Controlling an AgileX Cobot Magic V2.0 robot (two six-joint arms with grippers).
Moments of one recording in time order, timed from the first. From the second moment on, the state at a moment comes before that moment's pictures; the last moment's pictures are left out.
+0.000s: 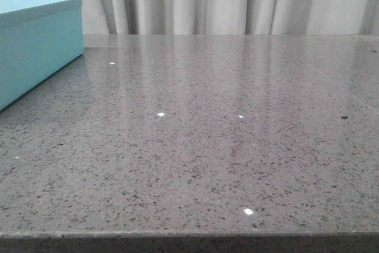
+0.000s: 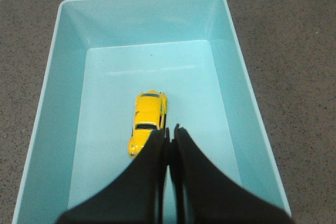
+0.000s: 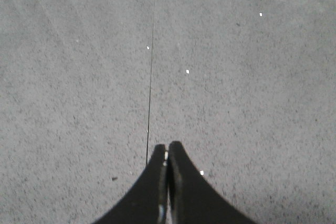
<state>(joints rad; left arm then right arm) 0.06 0.97 -1.21 -0.15 0.92 0.15 0.21 0.64 -0.93 -0.12 0.87 0.34</state>
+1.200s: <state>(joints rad) 0.06 0.38 -0.47 -0.22 0.57 0.15 0.21 0.26 -0.45 -0.13 0.52 0.34</state>
